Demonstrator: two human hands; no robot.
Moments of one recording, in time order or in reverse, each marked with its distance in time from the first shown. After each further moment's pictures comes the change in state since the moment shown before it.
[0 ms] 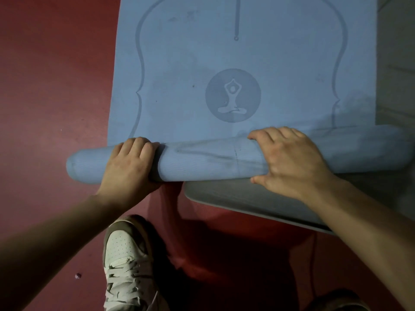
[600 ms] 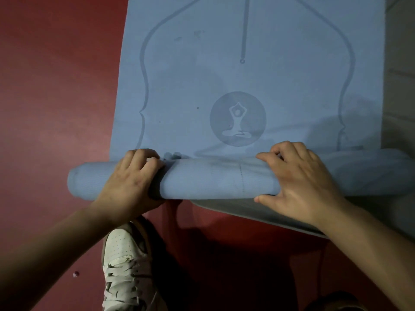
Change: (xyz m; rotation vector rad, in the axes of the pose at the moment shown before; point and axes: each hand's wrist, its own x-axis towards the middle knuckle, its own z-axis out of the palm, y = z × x) left_hand -0.024 0.001 -0.003 -0.206 -0.086 0.078; right_hand -0.034 -0.001 0.013 0.095 0.077 0.020
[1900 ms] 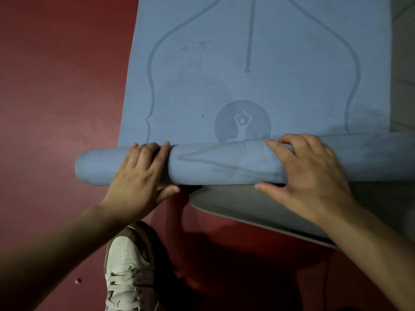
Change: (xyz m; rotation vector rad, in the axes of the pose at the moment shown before) left_hand 0.014 0.001 0.002 0.169 0.092 -0.034; right_hand 0.014 -0.001 -0.012 -0.058 0.112 0.107
